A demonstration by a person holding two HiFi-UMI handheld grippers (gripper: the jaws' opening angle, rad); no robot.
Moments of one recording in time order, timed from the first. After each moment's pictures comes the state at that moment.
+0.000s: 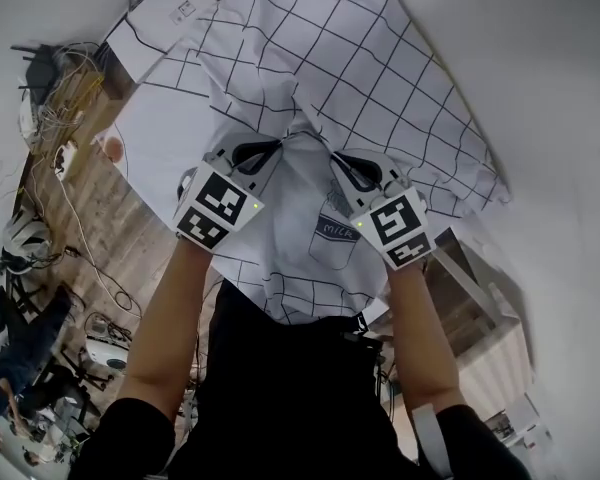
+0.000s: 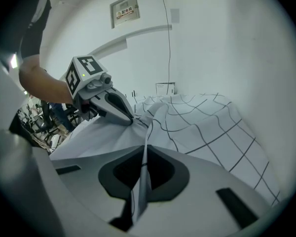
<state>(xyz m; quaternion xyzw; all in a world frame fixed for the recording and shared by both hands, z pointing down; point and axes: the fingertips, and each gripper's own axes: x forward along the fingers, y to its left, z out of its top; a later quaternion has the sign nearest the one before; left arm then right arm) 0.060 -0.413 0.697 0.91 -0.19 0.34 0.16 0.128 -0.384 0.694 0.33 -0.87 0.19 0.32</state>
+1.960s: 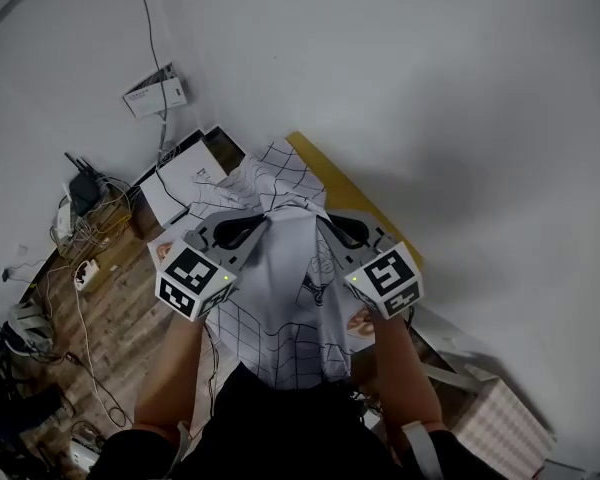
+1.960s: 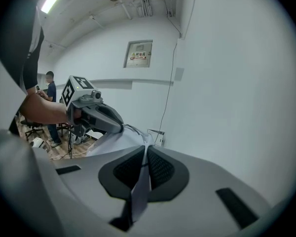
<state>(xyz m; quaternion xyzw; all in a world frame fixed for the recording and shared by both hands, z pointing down) 0.057 -0.407 0.392 0.95 -0.26 0.16 0.04 0.138 -0.400 0.399 0.39 -0.90 0.01 0.19</state>
